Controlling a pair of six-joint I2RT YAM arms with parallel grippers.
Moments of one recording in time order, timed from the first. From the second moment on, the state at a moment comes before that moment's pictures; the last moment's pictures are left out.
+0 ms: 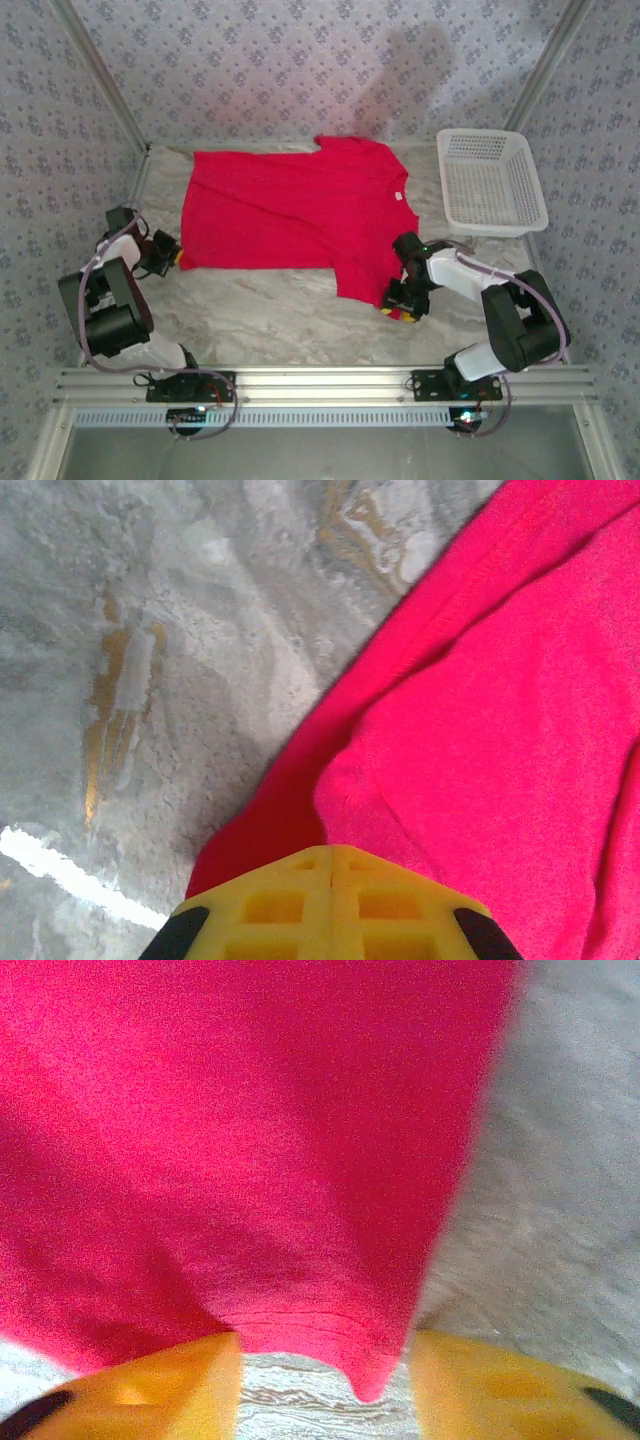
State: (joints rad) left arm 0.40 1.55 0.88 -0.50 0.40 -0.70; right arm 0.41 1.47 0.73 -0.83 -0.29 0.69
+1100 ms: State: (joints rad) left arm 0.24 1.68 1.11 -0.68 0.21 -0.54; right arm 0.20 1.38 0.84 -0.89 -0.27 0.61
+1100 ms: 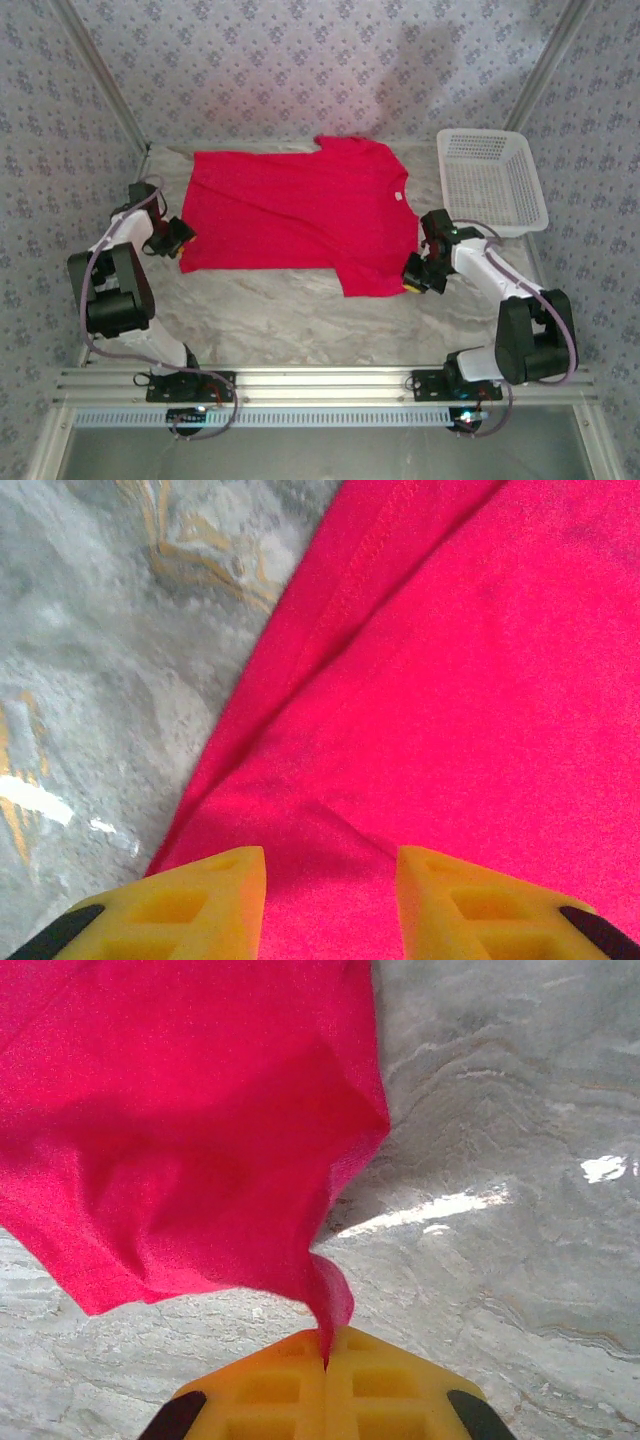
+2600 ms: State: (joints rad) left arm 0.19 1.79 1.20 -0.76 0.09 -0.51; right arm 0.21 1.42 0.88 -0.88 -0.30 0.60
